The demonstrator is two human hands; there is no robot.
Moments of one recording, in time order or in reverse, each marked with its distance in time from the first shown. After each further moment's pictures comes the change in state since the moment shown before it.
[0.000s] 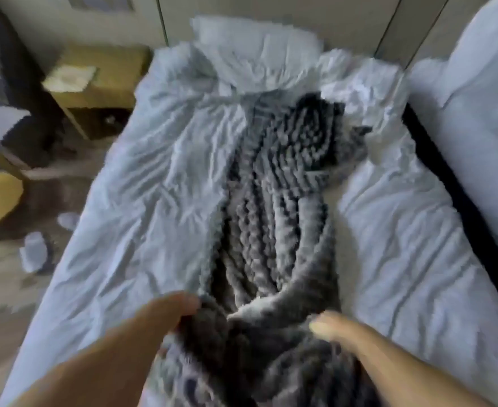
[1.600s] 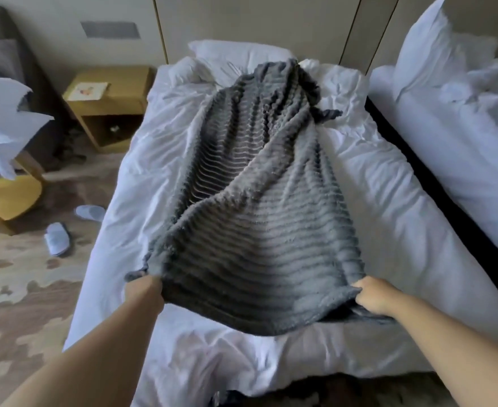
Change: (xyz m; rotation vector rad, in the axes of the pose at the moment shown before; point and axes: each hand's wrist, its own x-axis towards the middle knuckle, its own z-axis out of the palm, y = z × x) left_hand -0.073 -0.258 0.076 -0.955 0.600 0.019; right_hand -0.193 -0.052 0.214 0.435 0.074 0.295
